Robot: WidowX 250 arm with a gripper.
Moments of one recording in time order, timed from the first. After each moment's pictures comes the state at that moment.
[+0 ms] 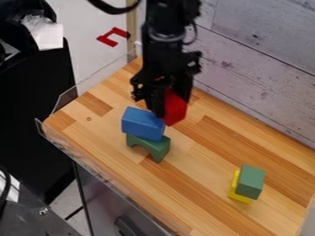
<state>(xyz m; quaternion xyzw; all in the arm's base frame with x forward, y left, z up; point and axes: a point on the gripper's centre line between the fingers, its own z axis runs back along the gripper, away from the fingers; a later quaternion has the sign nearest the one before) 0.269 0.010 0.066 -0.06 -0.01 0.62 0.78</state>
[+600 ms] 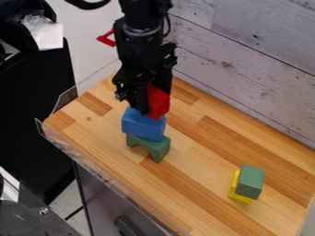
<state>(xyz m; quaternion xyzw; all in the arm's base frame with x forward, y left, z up) 0.260 0.028 0.059 -0.05 0.00 0.67 0.74</state>
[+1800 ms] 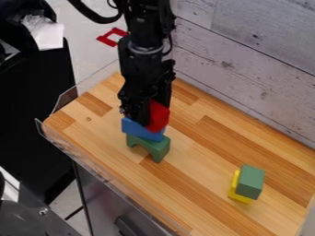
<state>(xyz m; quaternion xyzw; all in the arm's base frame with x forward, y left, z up) 0.263 0.021 0.037 -0.04 0.01 0.69 0.73</state>
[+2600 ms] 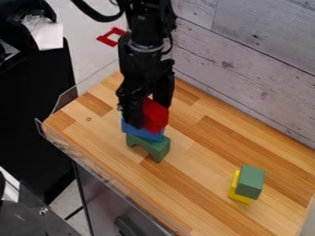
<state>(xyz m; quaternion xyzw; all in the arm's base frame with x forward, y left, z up) 0.259 0.023 0.050 -0.02 0.01 0.68 0.74</state>
